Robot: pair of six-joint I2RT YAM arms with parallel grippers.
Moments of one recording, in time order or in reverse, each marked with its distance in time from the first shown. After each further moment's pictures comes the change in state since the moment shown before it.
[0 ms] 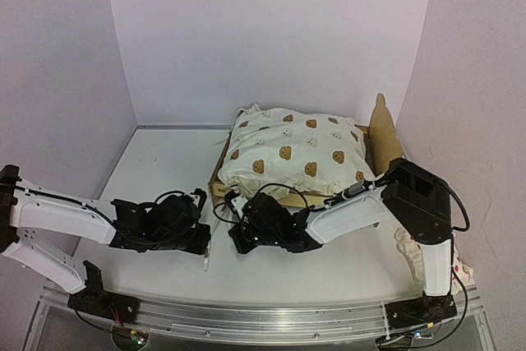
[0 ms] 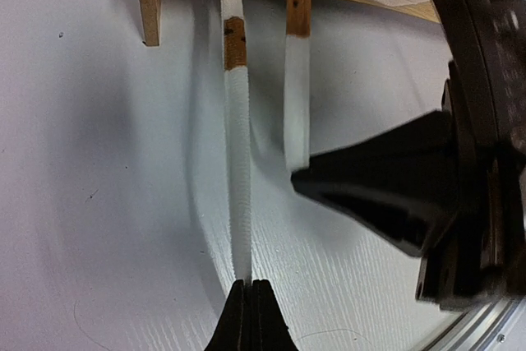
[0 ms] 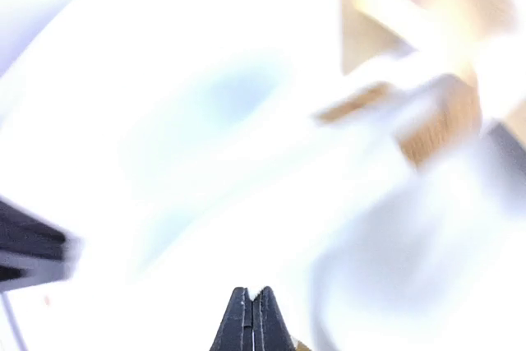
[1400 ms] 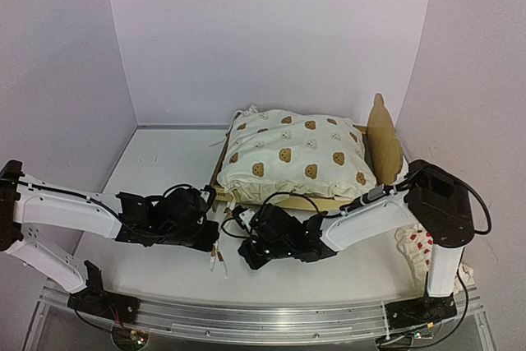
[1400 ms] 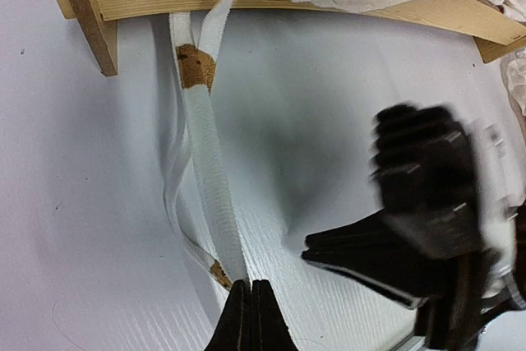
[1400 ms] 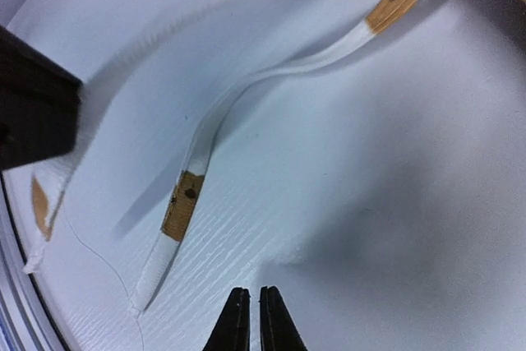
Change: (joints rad) left arm -0.005 0.051 0.093 -0.037 0.060 0.018; right arm 0.057 -0.111 -0.120 -0.124 -0.051 0.081
